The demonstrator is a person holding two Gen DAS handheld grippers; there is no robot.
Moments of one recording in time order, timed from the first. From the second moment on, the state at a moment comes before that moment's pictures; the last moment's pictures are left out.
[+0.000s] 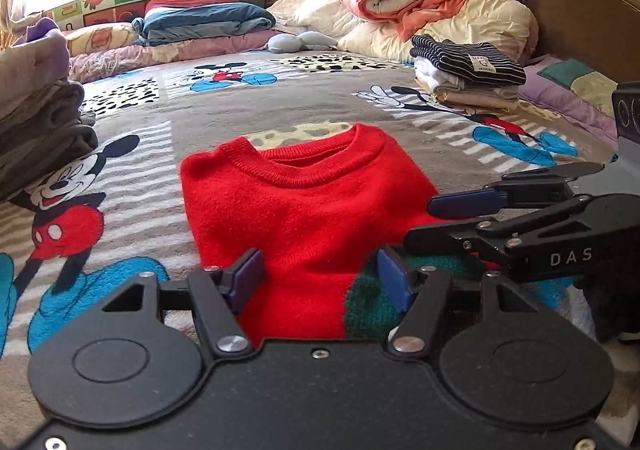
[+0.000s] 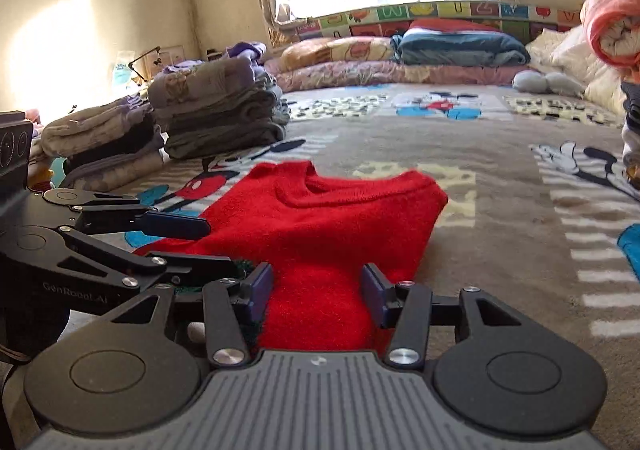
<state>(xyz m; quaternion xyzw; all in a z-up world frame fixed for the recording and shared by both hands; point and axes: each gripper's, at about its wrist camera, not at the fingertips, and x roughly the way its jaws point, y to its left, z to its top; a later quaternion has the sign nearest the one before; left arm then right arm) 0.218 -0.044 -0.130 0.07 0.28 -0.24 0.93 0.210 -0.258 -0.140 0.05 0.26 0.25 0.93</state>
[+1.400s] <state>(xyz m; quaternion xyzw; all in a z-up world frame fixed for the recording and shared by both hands) 0.143 0.019 -0.136 -0.32 0.40 -0.19 0.84 0.181 -0.297 -0.162 0.35 0.34 0.24 0.84</state>
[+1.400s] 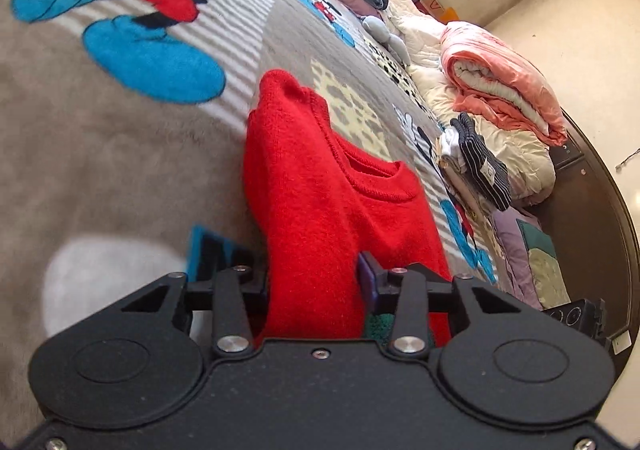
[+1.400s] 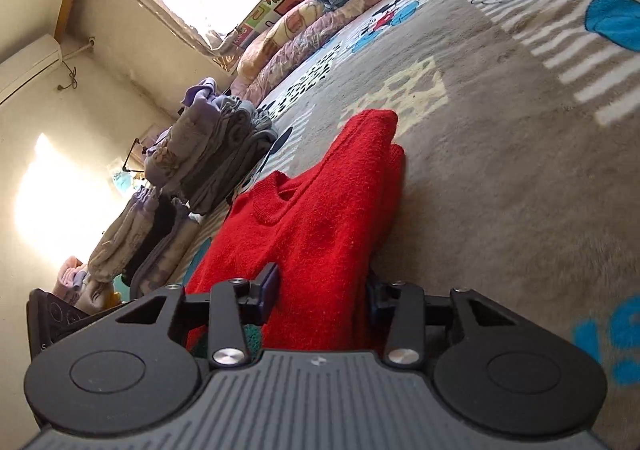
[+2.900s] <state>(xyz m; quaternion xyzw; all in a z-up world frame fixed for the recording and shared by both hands) 0.015 0.173 -0.033 -0.39 0.16 -0.11 0.90 0.130 -0.175 -0.092 0.41 0.26 0.41 0.77</state>
